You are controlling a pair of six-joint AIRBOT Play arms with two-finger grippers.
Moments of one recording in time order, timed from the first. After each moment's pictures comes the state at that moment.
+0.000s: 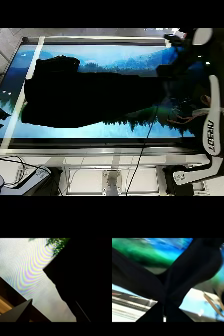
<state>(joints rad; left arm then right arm) 0.91 -1.09 0.97 1.21 -1.11 -1.40 0.08 -1.56 1.99 -1.42 1.83 1.53</state>
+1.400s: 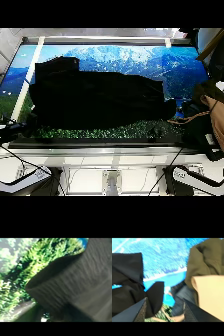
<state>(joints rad) 0.73 -1.22 0.54 0.75 -0.73 -1.28 -0.36 -1.22 1.85 -1.54 1.54 1.52</state>
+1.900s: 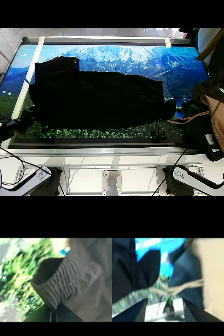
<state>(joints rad) 0.73 -1.09 0.58 0.74 -0.69 -1.27 -0.43 -1.19 1.58 -1.49 1.63 1.48</state>
